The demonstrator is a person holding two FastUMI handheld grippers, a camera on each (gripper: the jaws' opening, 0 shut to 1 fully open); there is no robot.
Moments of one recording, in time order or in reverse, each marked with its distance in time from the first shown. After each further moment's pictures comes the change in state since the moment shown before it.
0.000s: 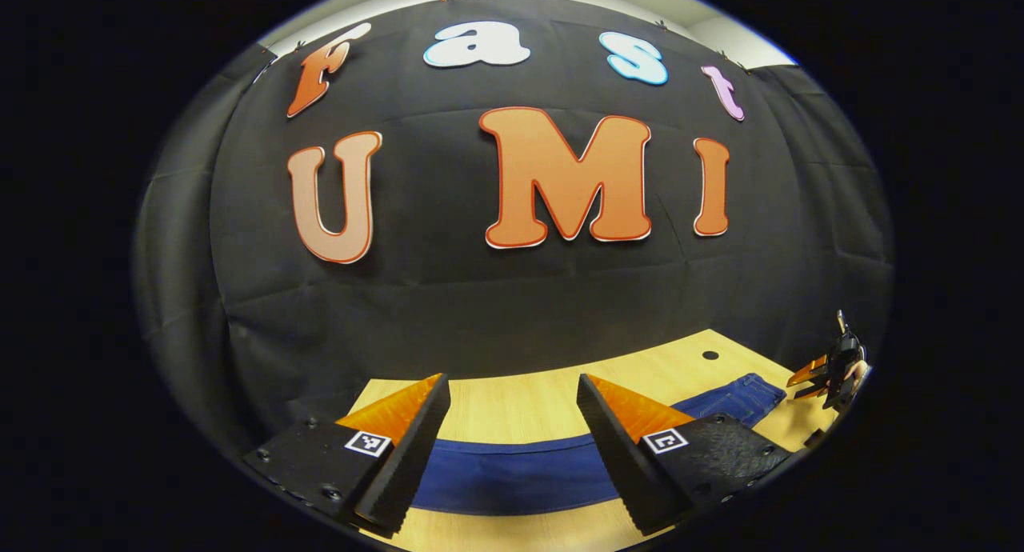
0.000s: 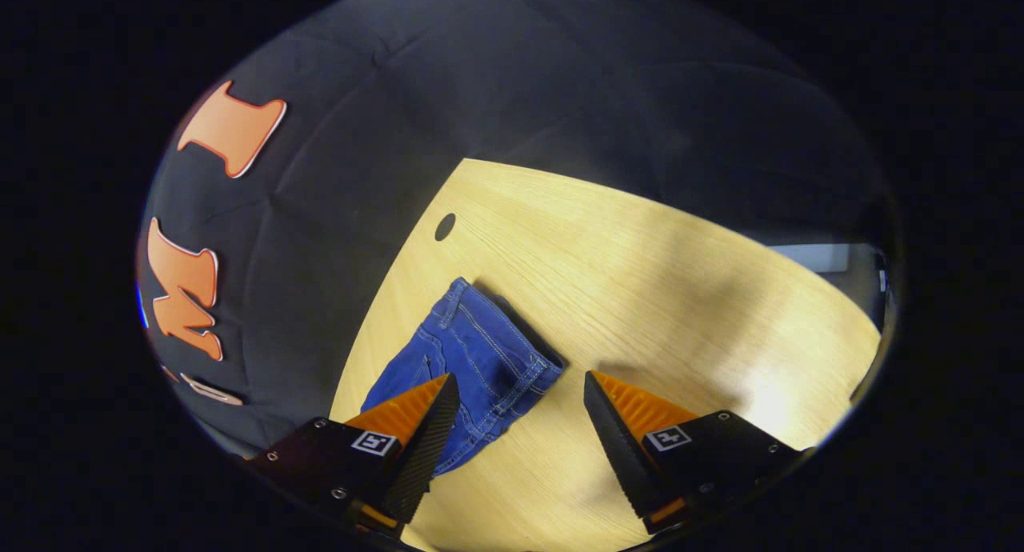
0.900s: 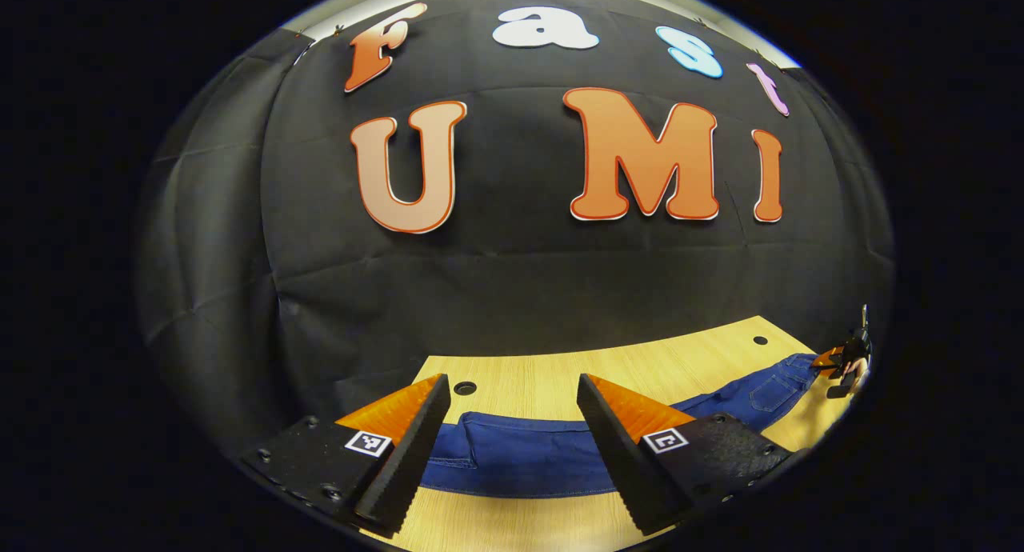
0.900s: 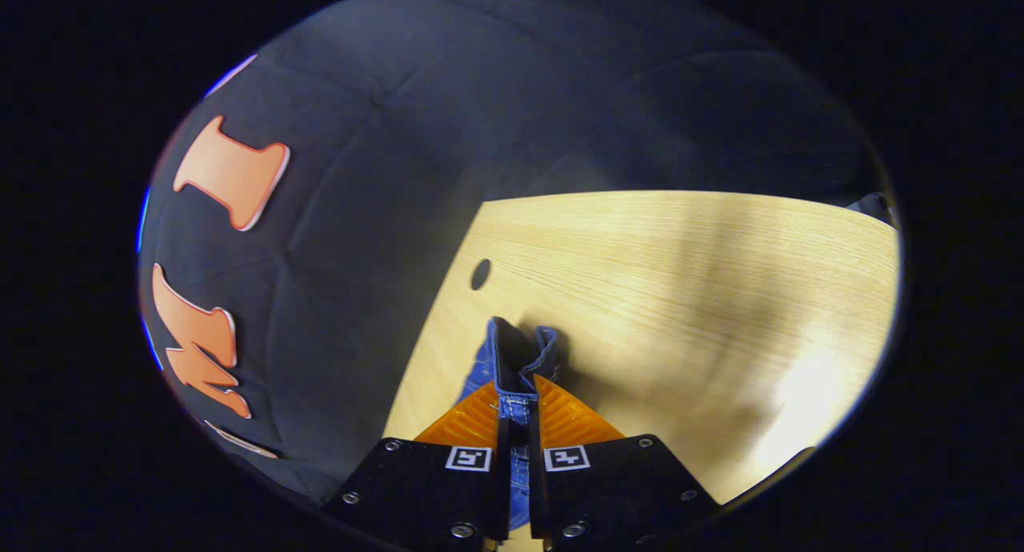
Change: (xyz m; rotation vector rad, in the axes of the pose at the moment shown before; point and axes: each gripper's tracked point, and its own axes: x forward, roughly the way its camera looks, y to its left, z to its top) left arm -0.012 0.110 -0.043 -0.060 0.069 0.150; right arm 0.019 0.089 0.026 0.141 -0.233 0.125
